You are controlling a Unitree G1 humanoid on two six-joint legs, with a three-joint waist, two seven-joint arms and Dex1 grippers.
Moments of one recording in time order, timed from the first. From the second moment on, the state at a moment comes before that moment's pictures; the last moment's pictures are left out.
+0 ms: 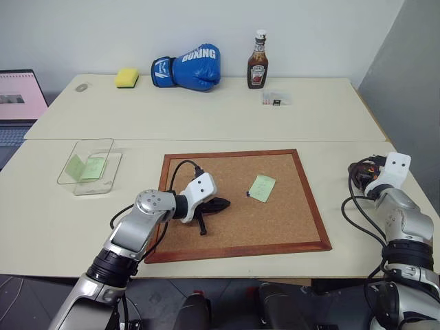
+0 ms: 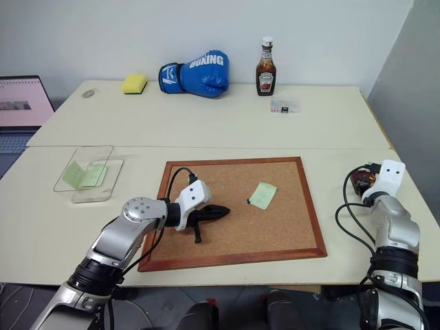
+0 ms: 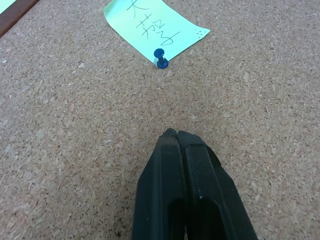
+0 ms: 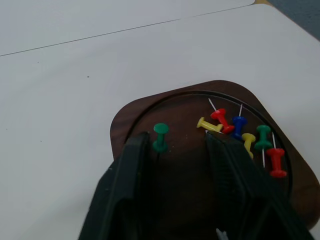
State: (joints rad) left arm -0.40 0.56 -0.26 -0.06 -0.13 0.43 -0.97; right arm -0.48 -0.45 -0.39 0.35 0.25 0.52 0.11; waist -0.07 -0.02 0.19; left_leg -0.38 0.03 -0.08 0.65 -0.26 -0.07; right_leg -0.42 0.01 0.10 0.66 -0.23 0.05
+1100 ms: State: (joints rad) left arm -0.40 0.55 -0.27 -0.06 -0.13 0.43 -0.97; right arm -0.33 -0.49 0.17 -0.20 0.31 0.47 0.70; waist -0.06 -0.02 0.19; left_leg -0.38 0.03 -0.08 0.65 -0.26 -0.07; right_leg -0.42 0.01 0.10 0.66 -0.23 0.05
